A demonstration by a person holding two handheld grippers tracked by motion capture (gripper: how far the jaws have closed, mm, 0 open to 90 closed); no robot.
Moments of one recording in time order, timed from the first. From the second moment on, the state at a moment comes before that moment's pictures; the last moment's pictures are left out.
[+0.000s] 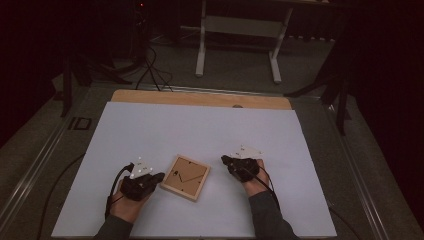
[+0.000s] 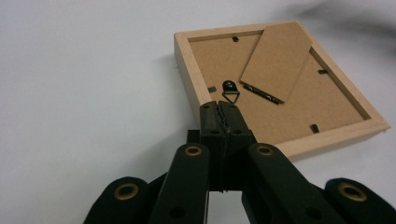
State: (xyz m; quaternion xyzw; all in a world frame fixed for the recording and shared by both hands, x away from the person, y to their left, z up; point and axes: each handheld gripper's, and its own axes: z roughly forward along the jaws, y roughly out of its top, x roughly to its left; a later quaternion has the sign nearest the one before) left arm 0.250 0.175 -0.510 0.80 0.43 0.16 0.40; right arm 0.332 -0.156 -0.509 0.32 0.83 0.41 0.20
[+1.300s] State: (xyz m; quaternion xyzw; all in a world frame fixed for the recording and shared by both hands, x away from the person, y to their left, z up) left arm 0.232 0.169 -0.521 0.82 0.41 0.15 0.37; right arm 0.341 -0.114 -0.521 0.30 0.85 0.39 0.16
